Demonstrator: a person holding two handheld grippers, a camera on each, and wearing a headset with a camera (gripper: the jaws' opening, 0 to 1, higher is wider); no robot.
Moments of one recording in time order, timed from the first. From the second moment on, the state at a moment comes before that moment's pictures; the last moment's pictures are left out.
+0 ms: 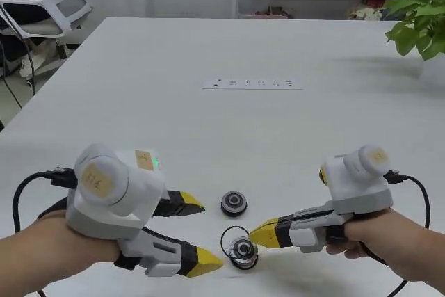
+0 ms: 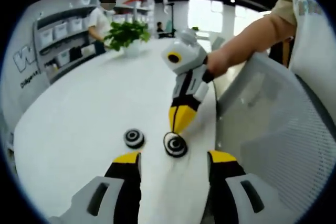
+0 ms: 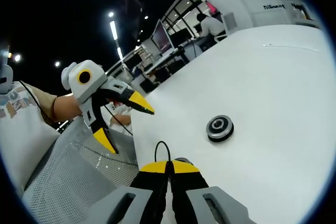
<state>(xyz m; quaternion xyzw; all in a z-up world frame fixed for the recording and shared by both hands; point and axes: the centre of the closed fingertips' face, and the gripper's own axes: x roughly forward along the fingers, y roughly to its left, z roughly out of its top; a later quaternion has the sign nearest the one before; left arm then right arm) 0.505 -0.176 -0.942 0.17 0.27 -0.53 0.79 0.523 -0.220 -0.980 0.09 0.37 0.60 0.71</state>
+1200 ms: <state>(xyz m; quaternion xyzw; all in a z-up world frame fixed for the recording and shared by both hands) 0.503 -0.134 -0.946 0.17 0.28 -0.49 0.81 0.538 -0.177 -0.987 0.04 0.37 0.60 0.71</state>
